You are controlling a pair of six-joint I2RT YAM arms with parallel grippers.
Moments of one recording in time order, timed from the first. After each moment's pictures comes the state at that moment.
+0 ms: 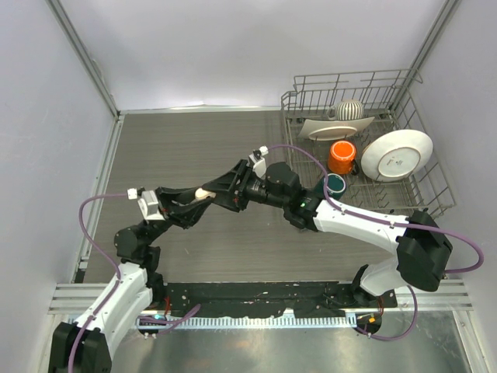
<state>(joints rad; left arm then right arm) -0.23 0.67 0.14 1.13 0.70 -0.50 0.95 1.43 0.98 0.35 -0.25 1.55</state>
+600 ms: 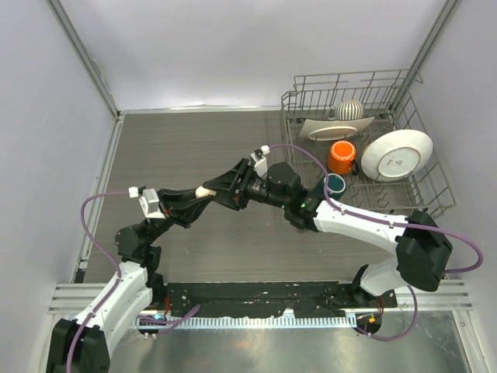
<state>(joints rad) -0.24 0.69 0.15 1.14 0.68 -0.51 0.95 1.43 0.96 0.39 -0.24 1.55</state>
